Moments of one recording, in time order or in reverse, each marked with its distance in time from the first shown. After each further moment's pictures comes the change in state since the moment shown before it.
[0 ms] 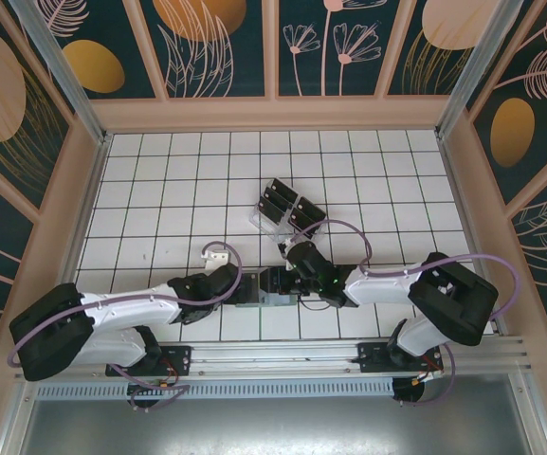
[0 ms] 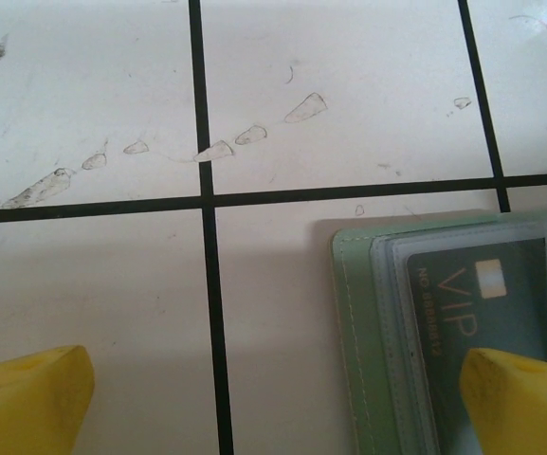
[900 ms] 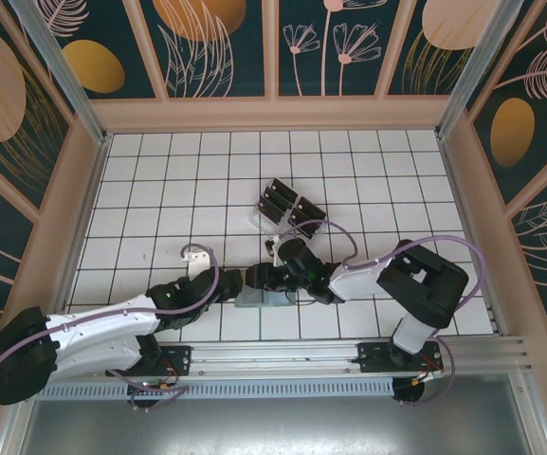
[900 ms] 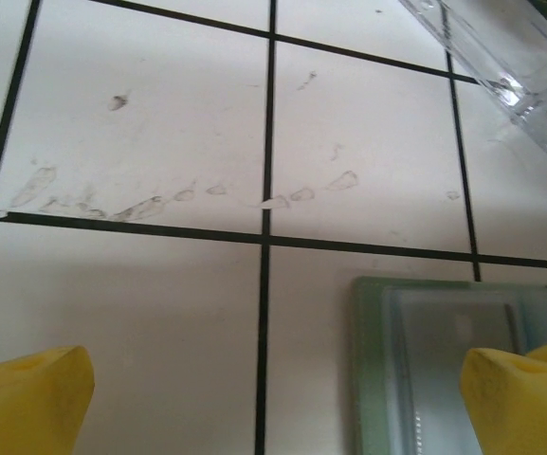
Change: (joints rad) left arm 0.005 -0.223 -0.071 -0.048 -0.082 -0.129; right arm 0.001 0.185 0.072 0.220 -0.115 0.093
